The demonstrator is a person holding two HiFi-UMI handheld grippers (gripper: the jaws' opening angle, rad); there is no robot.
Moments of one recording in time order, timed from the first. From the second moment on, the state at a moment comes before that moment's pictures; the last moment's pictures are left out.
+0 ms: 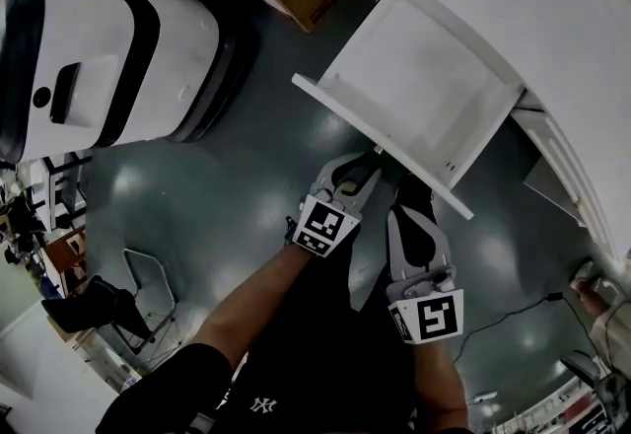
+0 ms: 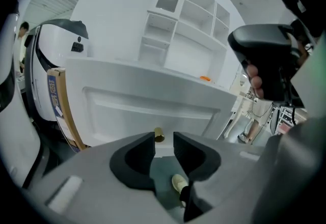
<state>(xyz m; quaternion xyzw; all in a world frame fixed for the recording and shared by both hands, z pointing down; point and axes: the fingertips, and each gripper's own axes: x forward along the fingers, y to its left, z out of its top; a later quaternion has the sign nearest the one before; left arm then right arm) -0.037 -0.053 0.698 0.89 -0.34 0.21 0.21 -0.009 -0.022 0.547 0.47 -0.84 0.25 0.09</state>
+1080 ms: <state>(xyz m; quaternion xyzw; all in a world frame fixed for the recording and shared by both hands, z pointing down) -0.004 -0.103 0.727 0.88 -0.36 0.23 0.22 0.051 -0.053 0.557 0.49 -0.83 0.25 0.09</state>
